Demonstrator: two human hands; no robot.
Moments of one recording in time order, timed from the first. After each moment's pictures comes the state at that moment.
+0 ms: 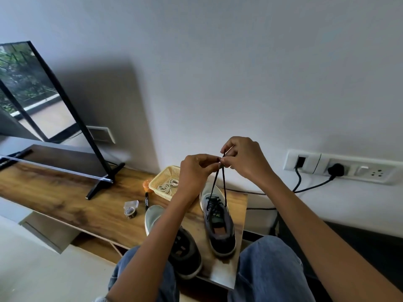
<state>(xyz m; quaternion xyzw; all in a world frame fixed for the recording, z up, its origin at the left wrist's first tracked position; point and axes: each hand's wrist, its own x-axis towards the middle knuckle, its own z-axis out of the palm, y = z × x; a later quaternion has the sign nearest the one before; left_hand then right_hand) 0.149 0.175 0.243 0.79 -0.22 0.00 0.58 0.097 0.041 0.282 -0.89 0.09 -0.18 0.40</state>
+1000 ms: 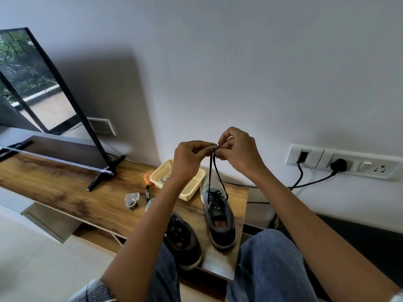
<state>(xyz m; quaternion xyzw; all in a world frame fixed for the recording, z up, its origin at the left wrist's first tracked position) 0.169 0.187 0.248 0.76 -0.22 0.00 0.61 0.111 0.053 0.270 -0.84 0.07 -0.21 0.50</state>
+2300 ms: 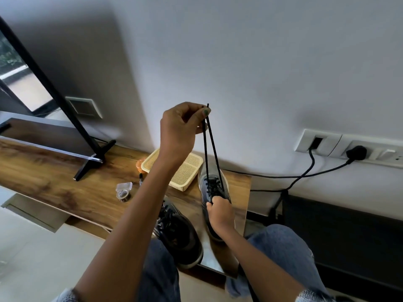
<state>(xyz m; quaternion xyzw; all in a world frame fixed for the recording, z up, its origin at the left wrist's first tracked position) 0.199 0.181 0.266 0.71 -0.19 0.04 0.68 0.135 0.107 0.039 -0.92 0.26 -0.01 0.29</state>
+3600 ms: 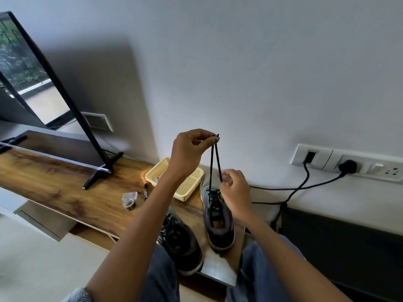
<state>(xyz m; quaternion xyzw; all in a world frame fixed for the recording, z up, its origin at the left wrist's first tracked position) 0.181 0.186 0.263 0.77 -0.23 0.01 0.59 0.129 0.065 0.132 -0.84 0.16 -0.22 0.47</state>
